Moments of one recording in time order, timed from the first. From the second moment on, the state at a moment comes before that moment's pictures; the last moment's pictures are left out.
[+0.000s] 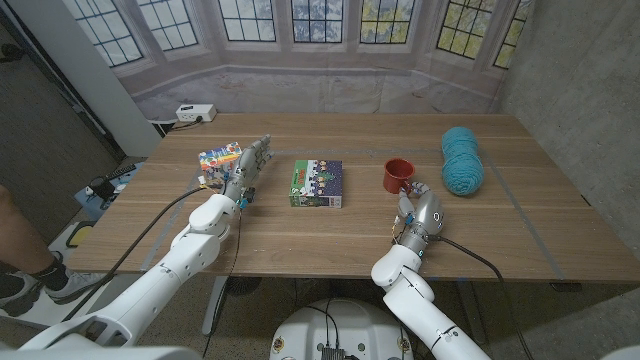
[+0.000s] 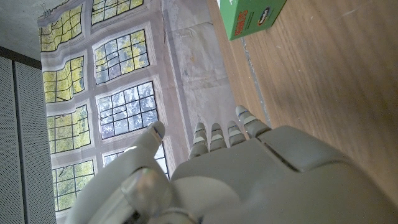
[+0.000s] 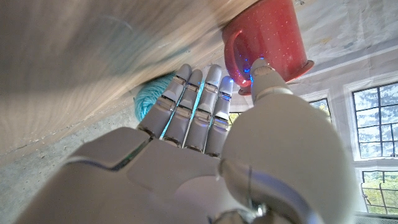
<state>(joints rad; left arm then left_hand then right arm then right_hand) 0.91 0.54 0.37 -1.33 -0.64 -0.35 -0.05 0.32 0.18 0.64 0.01 0.18 0.11 0.02 0.19 0.18 0.01 0.05 0.21 0.19 -0.03 0.06 0.17 0.17 0.12 0.06 0.20 0.17 -1.18 -0.14 -0.49 -1.61 -0.39 -0.39 -1.12 1.04 -0.04 0.28 -0.15 0.23 0.79 -0.02 0.25 0.19 0.86 -0.05 0.34 0.24 0.66 -0.06 0.29 0.22 0.68 -0.07 0.19 0.17</state>
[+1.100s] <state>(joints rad) 0.92 0.53 0.37 -1.32 -0.65 -0.35 -0.06 0.32 0.18 0.64 0.00 0.18 0.12 0.01 0.19 0.18 0.01 0.05 0.21 0.19 -0.03 0.06 0.17 0.17 0.12 0.06 0.20 0.17 -1.17 -0.14 -0.48 -1.60 -0.40 -0.39 -1.12 1.06 -0.02 0.27 -0.16 0.22 0.87 -0.04 0.26 0.20 0.92 -0.08 0.39 0.28 0.72 -0.07 0.31 0.24 0.70 -0.06 0.20 0.17</state>
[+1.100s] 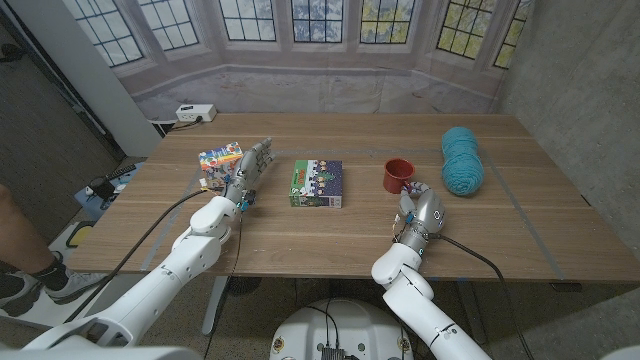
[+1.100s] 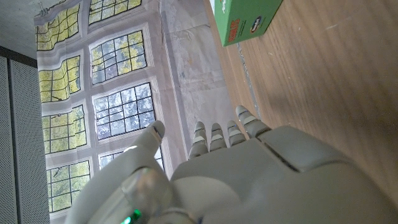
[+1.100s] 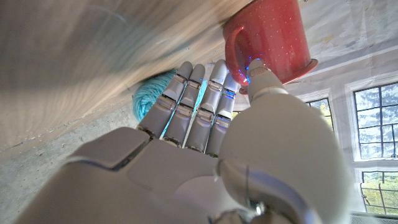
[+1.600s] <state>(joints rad) 0.89 0.52 0.38 -1.28 -0.65 -0.35 -0.08 0.32 0.18 0.64 0.00 0.18 0.12 0.01 0.19 0.18 0.01 0.05 0.21 0.19 -0.03 0.06 0.17 0.17 0.12 0.06 0.20 0.17 -1.16 -0.13 -0.48 -1.59 -0.39 -0.39 -1.12 1.08 -0.01 0.27 -0.16 0.22 0.90 -0.05 0.27 0.20 0.94 -0.08 0.42 0.30 0.75 -0.08 0.33 0.25 0.71 -0.07 0.20 0.17</state>
